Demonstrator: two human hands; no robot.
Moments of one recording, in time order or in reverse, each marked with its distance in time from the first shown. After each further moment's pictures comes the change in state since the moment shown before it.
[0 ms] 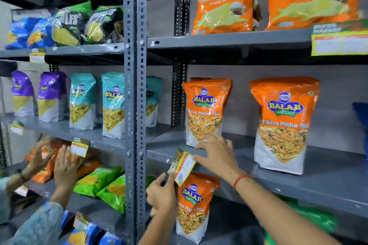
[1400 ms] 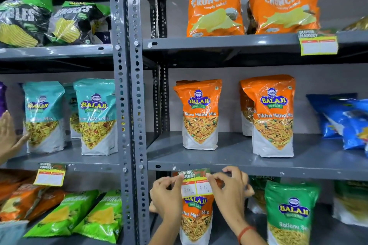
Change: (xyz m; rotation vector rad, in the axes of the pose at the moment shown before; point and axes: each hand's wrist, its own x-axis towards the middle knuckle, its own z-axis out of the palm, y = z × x) left_hand 0.059 0.002 -0.026 0.169 -0.166 0.436; right_hand -0.068 -0.049 0.097 0.085 0.593 0.622
